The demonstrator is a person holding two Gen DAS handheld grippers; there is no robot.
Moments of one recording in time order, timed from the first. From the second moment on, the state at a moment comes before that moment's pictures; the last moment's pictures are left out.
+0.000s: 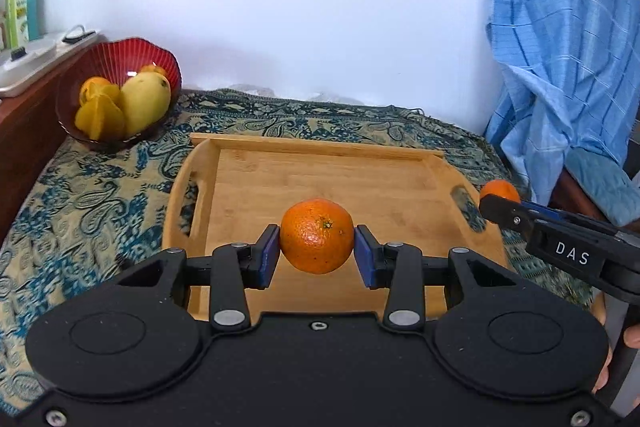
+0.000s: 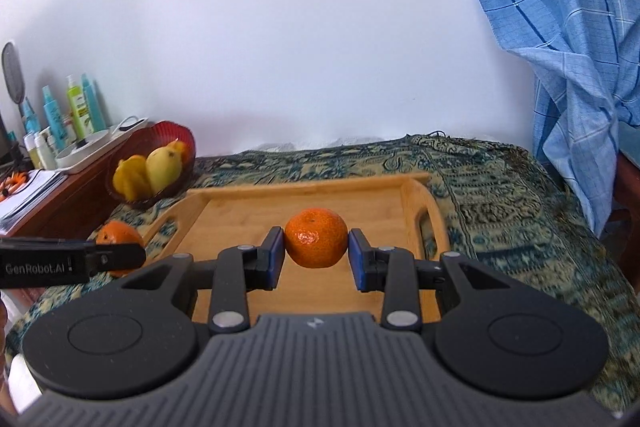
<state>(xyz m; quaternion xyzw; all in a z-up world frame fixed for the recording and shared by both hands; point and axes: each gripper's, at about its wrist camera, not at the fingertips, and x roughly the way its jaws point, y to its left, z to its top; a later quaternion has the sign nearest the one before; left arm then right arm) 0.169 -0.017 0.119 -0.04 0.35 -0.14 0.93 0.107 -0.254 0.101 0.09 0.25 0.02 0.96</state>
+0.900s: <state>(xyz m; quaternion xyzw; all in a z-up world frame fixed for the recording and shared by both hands) 0.324 -0.028 0.041 -0.05 0.38 -0.09 0.92 0.257 -0.293 0.036 0.11 0.34 -0.03 0.93</state>
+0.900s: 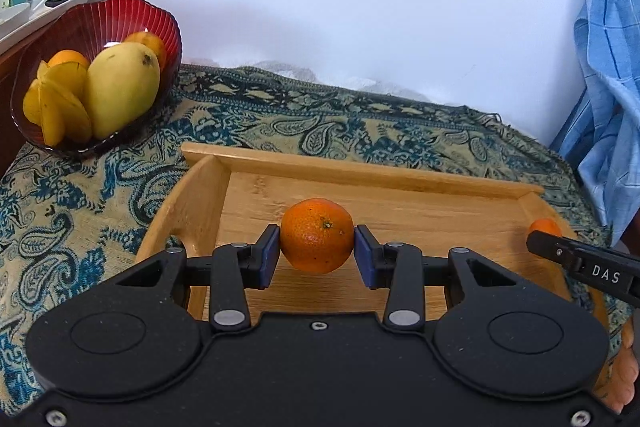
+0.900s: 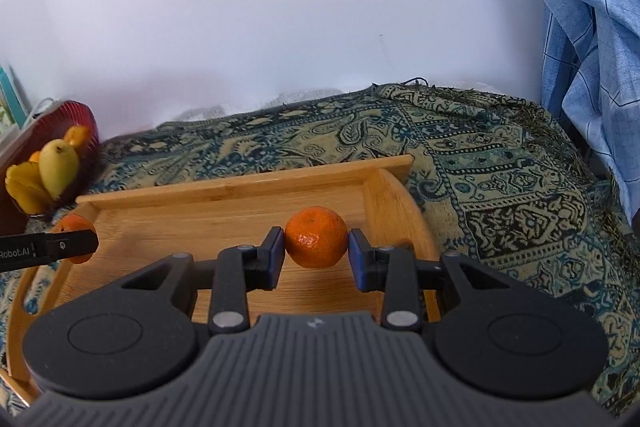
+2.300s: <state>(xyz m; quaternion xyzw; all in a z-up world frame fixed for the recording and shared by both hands) 0.326 -0.038 0.025 -0.03 0.40 -0.07 0.91 0.263 -0.291 0.026 0.11 0.36 -0.02 0.93</state>
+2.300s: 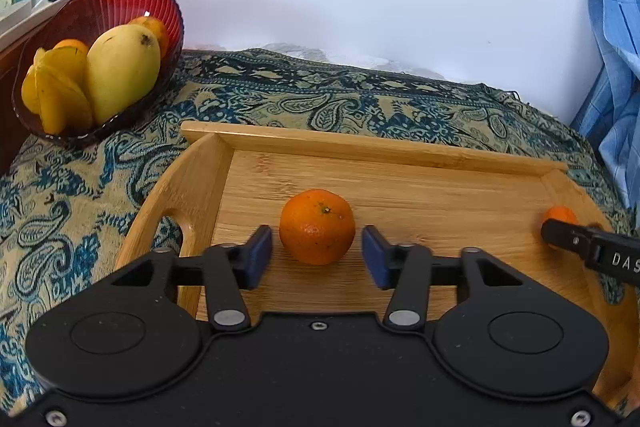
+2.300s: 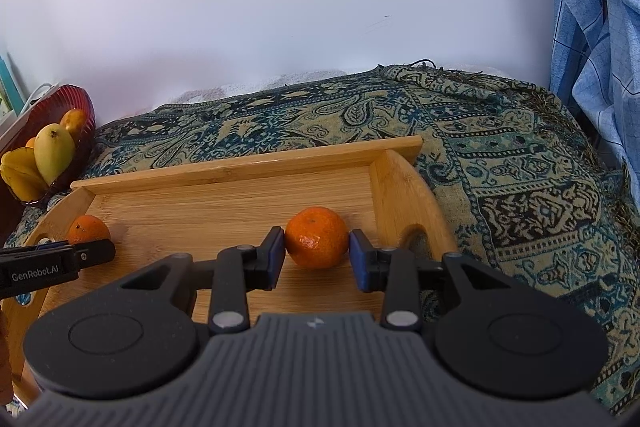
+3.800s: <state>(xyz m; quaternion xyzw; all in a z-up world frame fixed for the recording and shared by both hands) 0.121 -0.004 0.072 -0.03 0.32 -0.11 0.94 0.080 -0.258 0.070 0.08 0.24 0.02 0.97</state>
